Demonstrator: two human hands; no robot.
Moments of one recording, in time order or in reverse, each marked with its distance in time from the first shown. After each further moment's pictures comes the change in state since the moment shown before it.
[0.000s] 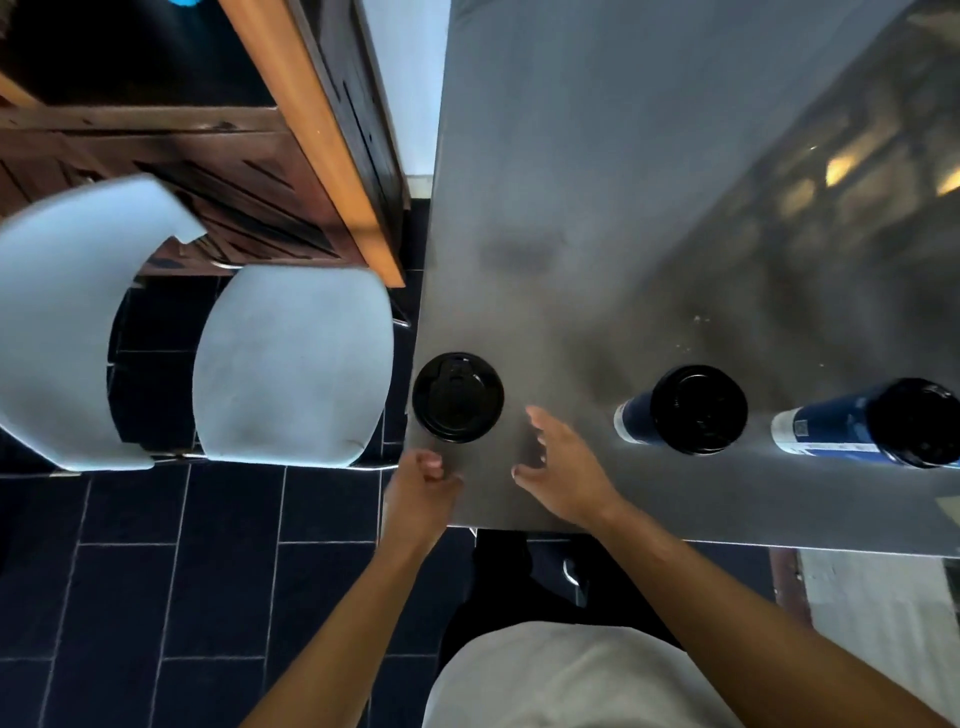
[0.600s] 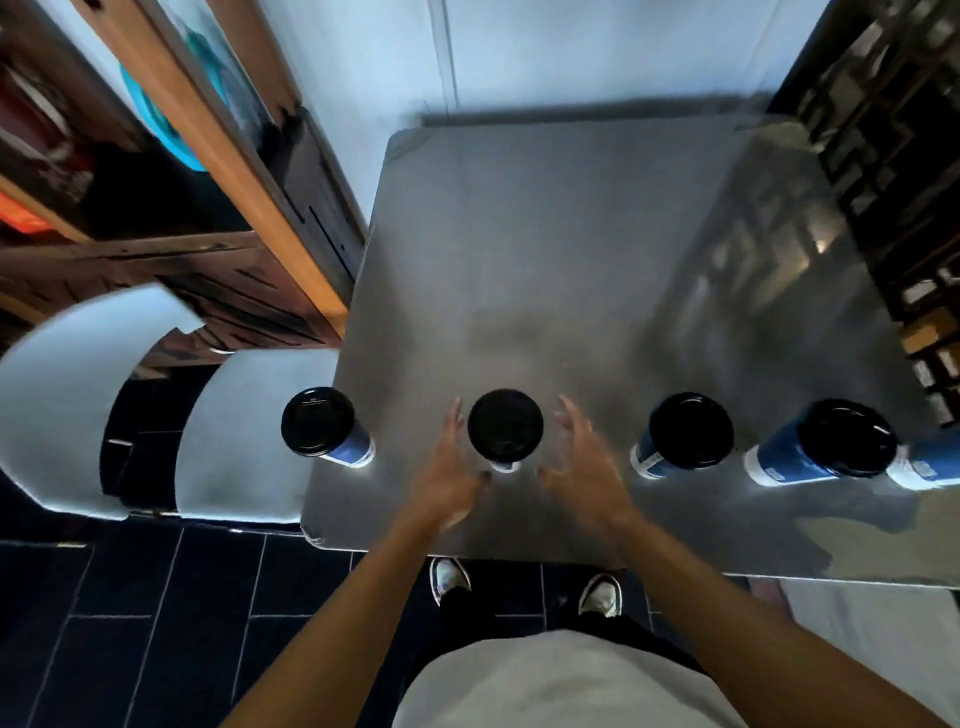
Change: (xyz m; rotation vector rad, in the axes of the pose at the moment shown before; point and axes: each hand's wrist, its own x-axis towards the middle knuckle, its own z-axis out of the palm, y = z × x) left_hand -0.079 0.129 0.151 0.118 -0.148 0.405; right_hand -0.076 0.104 -0.177 0.168 0.221 -0.153
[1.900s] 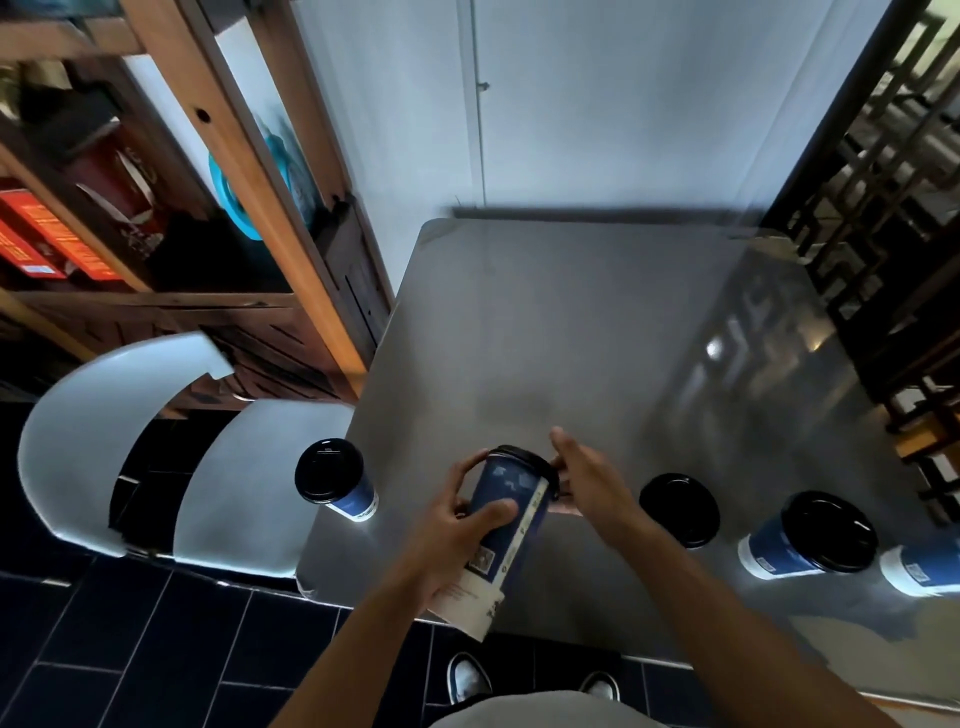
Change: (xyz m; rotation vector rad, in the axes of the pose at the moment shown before) left_hand -0.065 0.071 -0.022 -0.484 -0.042 0.006; right_hand 0.032 -0.060 -0.037 0.388 -0.038 0.100
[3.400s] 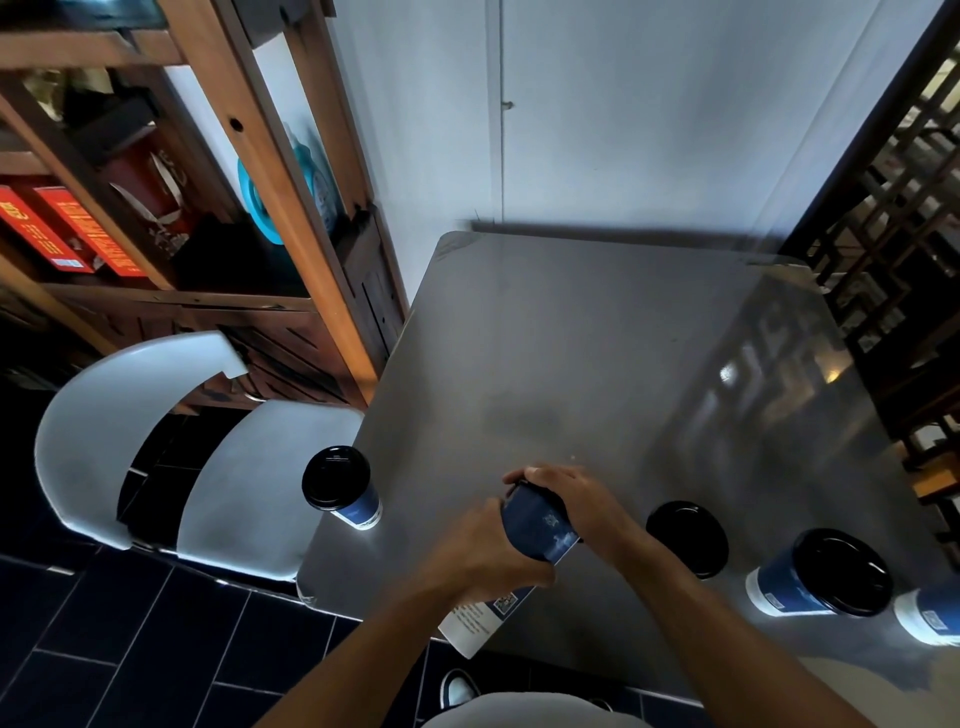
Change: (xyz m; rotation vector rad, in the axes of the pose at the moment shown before) left_hand 0.014 0.014 0.024 0.660 -0.065 -0.087; right_hand -0.007 -0.014 0.003 -0.077 -0.296 -0.179
